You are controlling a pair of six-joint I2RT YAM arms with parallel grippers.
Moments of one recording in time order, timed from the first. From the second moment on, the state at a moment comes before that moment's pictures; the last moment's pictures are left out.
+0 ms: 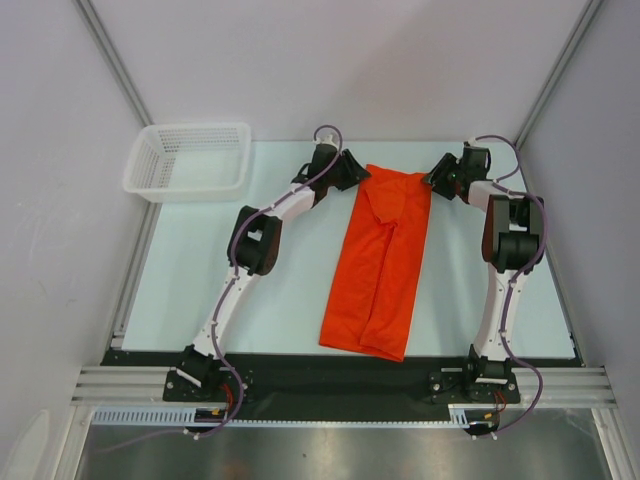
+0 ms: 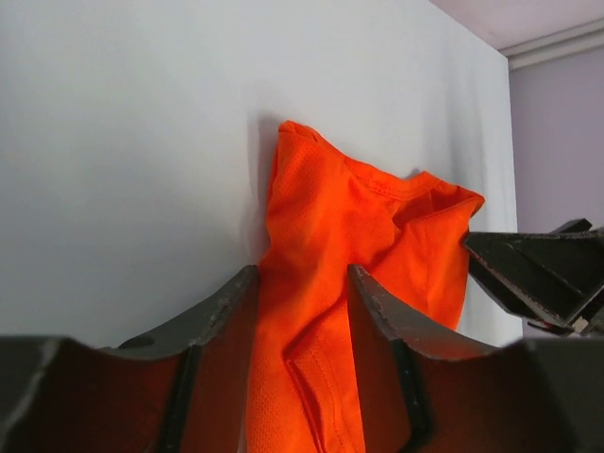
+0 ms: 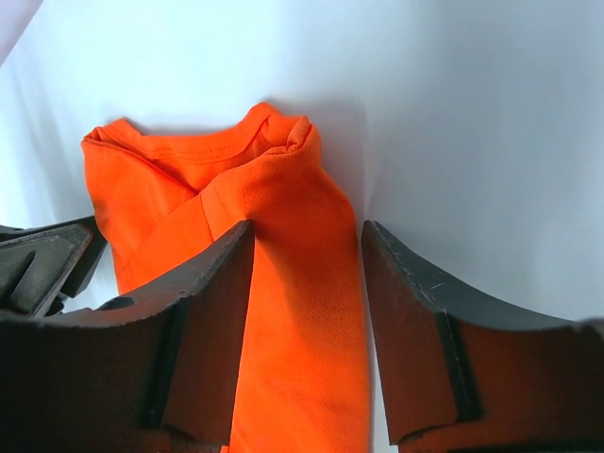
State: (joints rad) left arm -0.47 2.76 2.32 0.02 0.26 -0.85; right arm -0.07 2.27 1.59 0.03 -0.30 0.58
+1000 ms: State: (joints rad) left arm -0.32 2.80 2.31 0.11 0.20 -1.03; right arm 0.06 2.59 2.11 0.02 -0.39 0.71
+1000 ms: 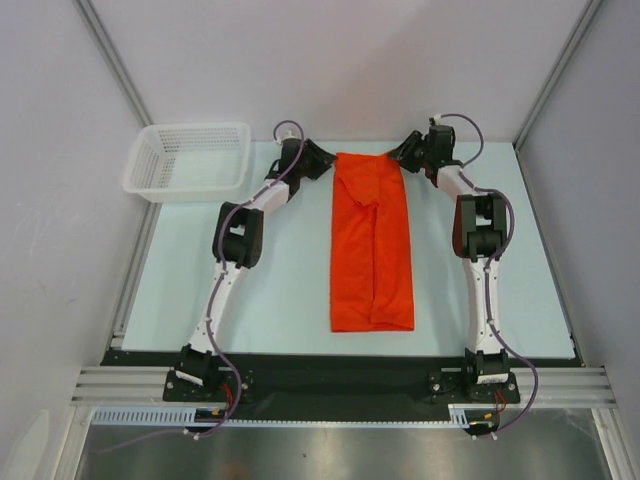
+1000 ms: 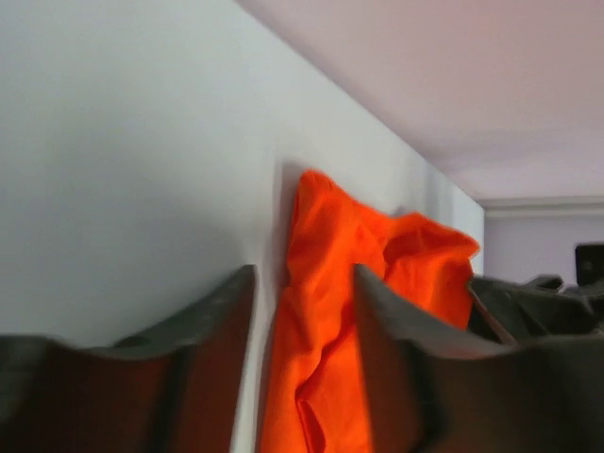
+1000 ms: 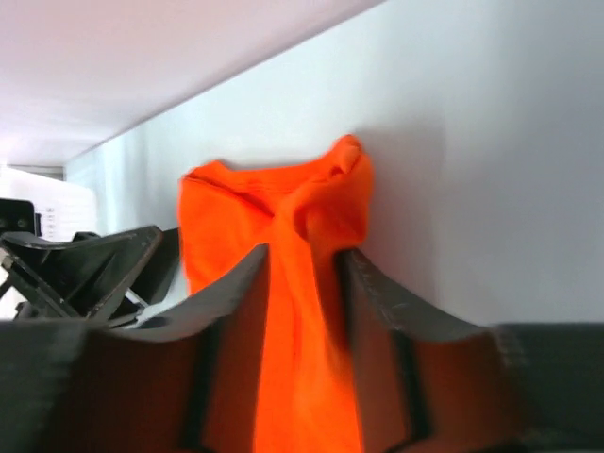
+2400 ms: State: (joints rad) left arm -0.86 1.70 1.07 -0.19 0.32 -0.77; right arm 0.34 1.00 0.57 -0.55 -0.37 0.73
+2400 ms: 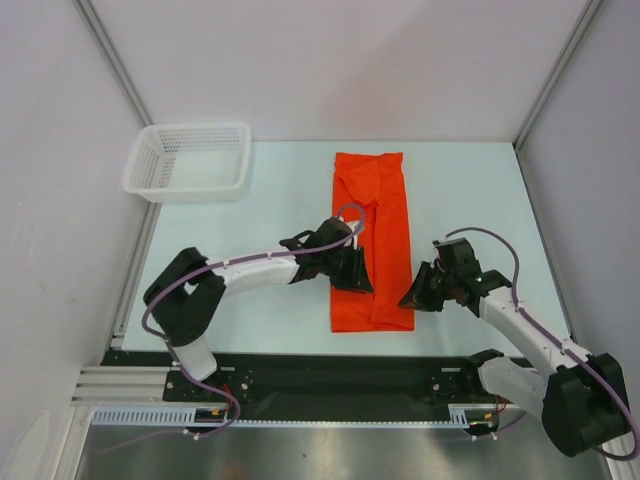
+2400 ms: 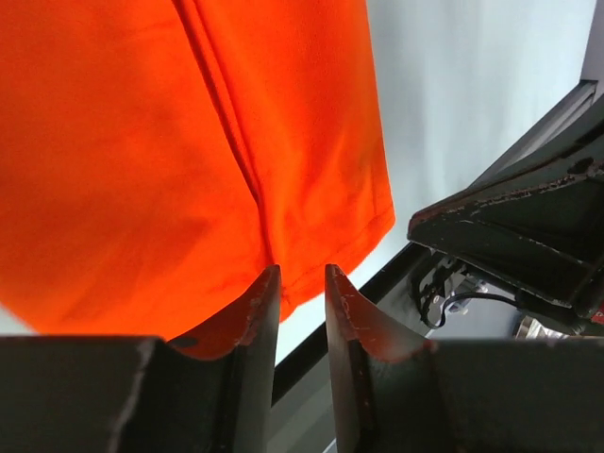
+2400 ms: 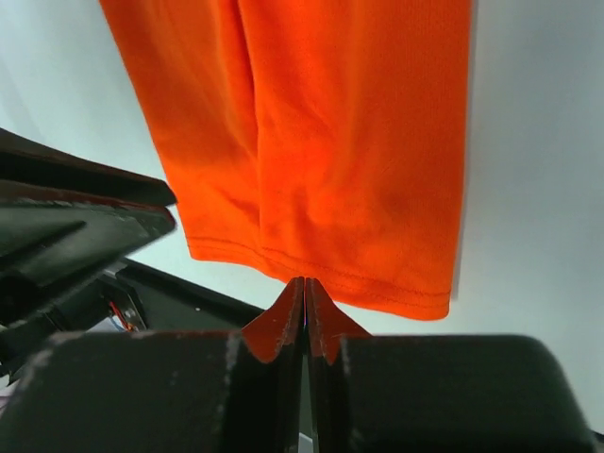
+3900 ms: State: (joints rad) left arm -0.88 1.28 0.55 -0.35 0.23 -0.84; right arm 0.19 1.10 0.53 -0.66 -0.31 0.66
